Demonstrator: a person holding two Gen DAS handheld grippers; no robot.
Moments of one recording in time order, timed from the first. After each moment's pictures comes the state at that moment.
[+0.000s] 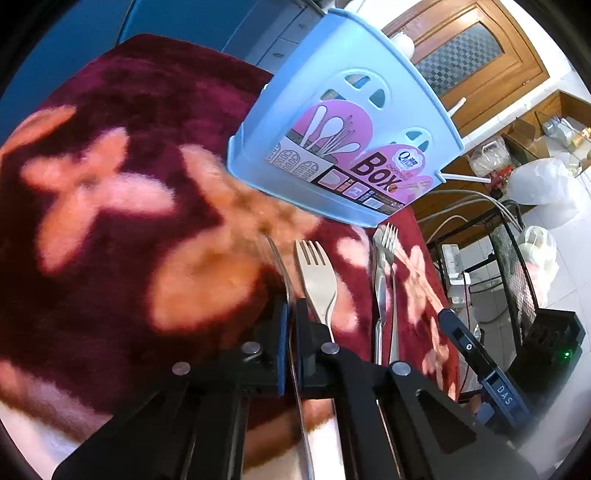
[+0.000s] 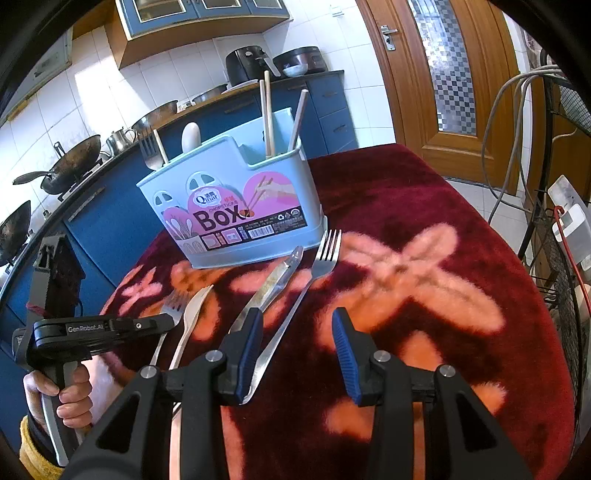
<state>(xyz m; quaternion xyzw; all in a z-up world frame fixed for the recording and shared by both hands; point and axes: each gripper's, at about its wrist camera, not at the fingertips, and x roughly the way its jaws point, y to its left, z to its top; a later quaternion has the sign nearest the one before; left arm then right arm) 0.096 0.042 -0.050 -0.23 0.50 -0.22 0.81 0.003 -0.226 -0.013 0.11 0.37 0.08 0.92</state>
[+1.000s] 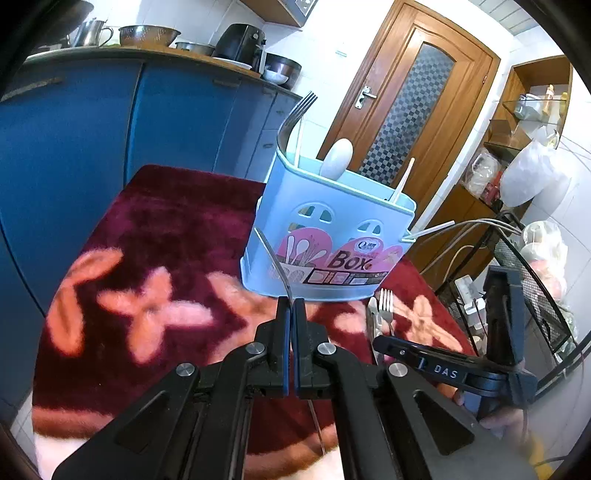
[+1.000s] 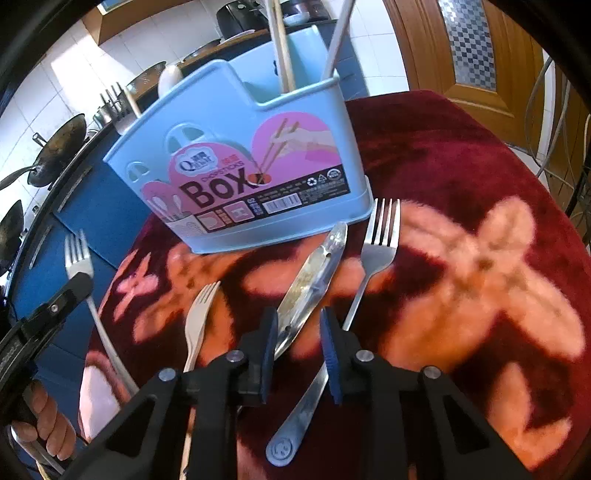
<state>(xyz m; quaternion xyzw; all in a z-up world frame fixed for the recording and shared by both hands) 0.067 0.064 0.025 -0.14 0.33 -0.19 0.91 0.072 -0.193 -0.044 0.13 0.46 0.10 0.87</state>
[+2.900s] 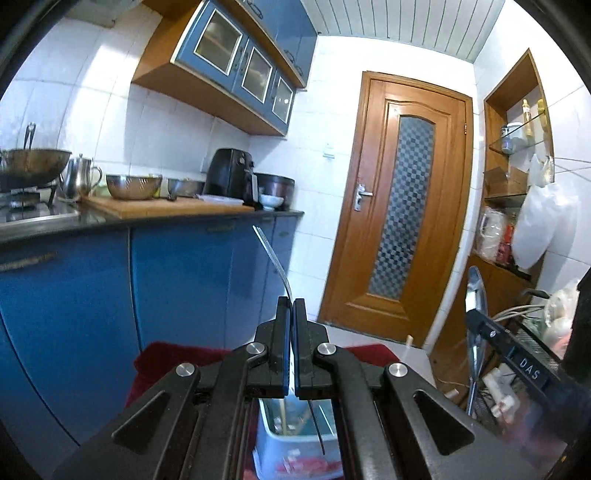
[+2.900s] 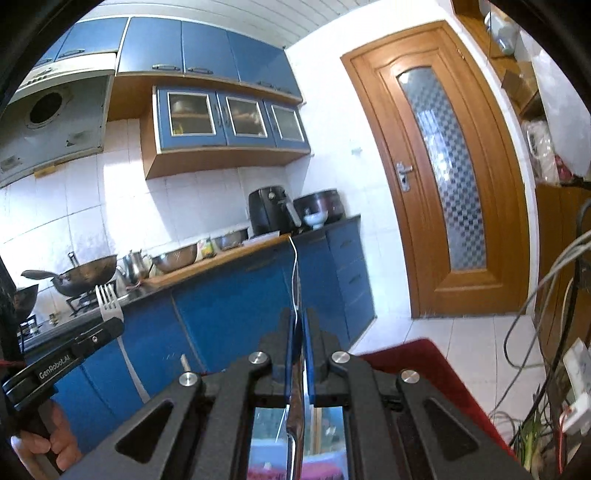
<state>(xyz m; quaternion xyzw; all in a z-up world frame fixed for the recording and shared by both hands) 0.136 0.039 0.168 -0.08 0.12 -0.13 0.98 0.097 -0.203 0.134 0.10 0.08 0.05 0.99</state>
